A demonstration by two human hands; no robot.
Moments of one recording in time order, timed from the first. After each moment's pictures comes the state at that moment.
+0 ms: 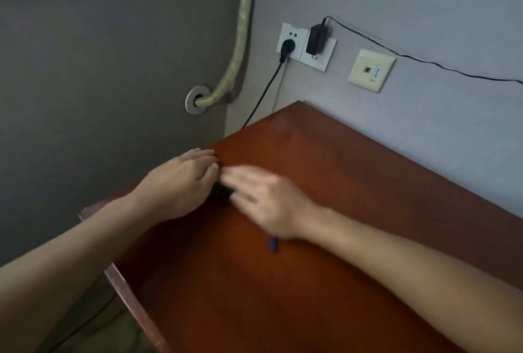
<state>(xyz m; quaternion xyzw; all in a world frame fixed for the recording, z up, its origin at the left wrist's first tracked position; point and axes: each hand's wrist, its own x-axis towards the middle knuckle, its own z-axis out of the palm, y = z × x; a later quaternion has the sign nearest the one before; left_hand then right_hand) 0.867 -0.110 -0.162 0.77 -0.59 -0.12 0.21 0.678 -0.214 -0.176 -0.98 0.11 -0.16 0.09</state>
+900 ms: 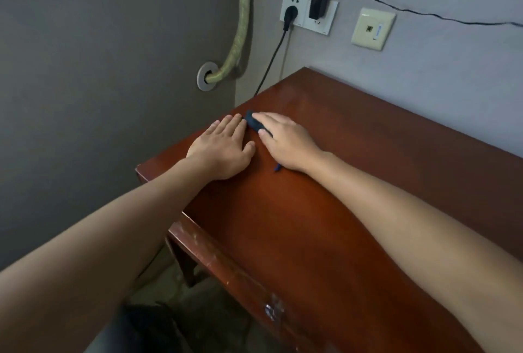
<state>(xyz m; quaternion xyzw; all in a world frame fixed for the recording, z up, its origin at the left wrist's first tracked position) 0.846 -0.111 -0.173 0.77 -0.63 -0.07 0.05 0.698 -0.216 -0.174 -0.93 0.32 -0.16 0.10</state>
